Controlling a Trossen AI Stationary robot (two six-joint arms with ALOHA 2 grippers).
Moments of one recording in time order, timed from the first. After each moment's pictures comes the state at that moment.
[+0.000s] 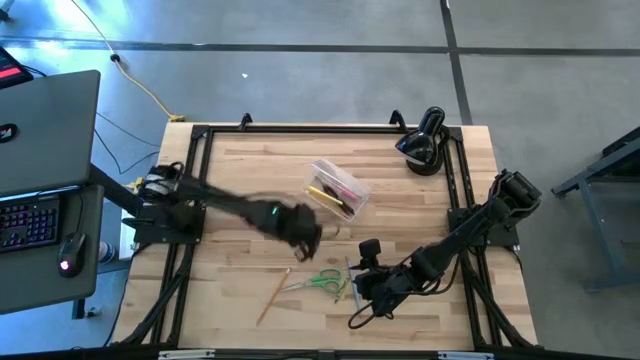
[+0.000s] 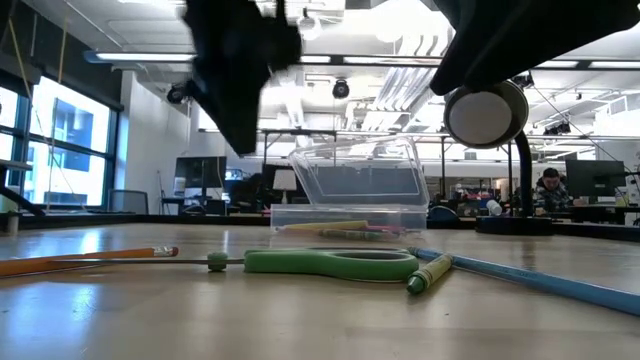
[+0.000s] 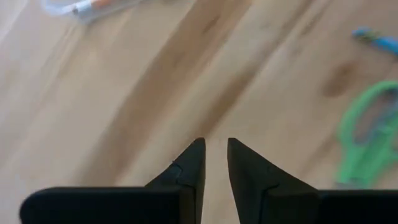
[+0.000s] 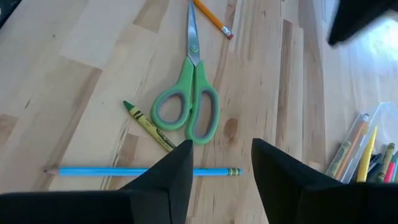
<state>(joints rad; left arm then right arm) -0.23 1.78 1.39 -0.96 -0.26 -0.84 0.63 1.68 1.13 -0.42 0.52 0.16</state>
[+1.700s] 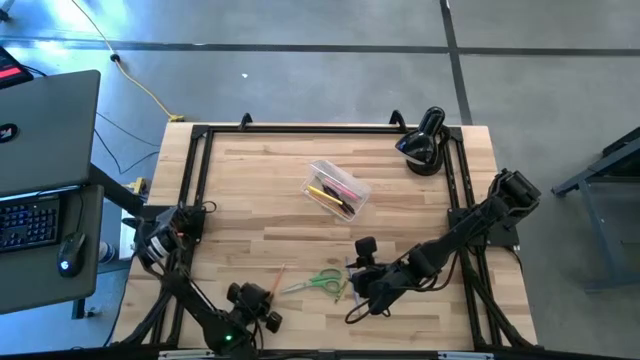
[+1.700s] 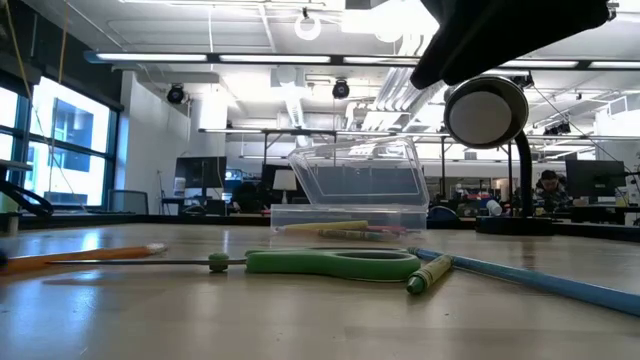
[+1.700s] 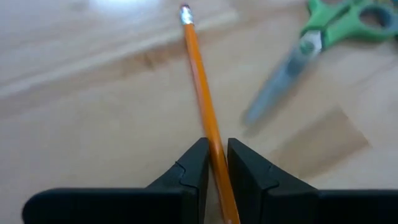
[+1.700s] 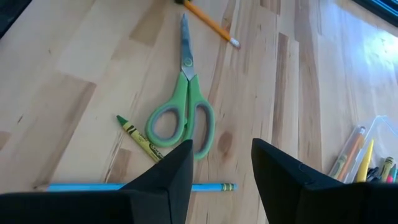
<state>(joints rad) -0.94 2.18 1.35 -0.94 -0.74 -2.14 0.60 1.68 1.13 -0.37 0.50 0.11</state>
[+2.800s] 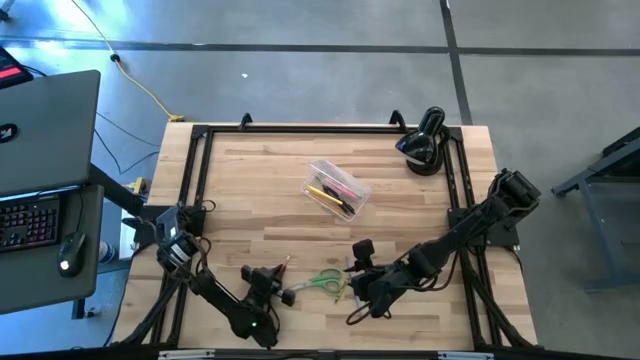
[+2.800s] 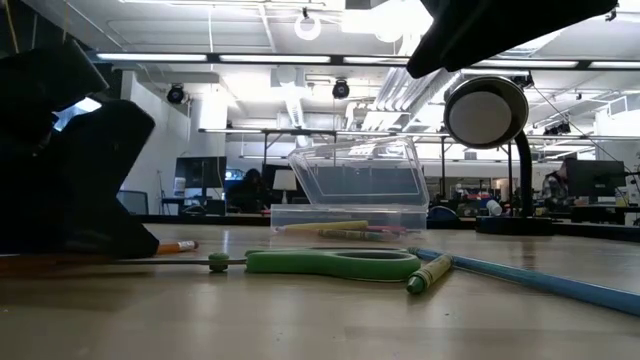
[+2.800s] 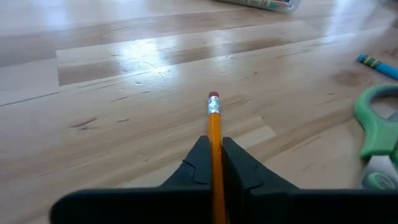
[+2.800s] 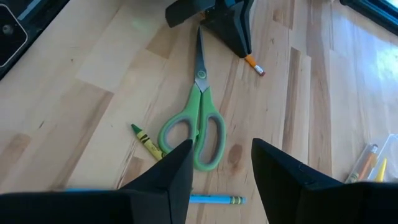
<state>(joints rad) -0.82 2.33 1.34 -1.01 -0.99 -2.23 0.60 1.68 1.13 -0.32 0.46 0.06</state>
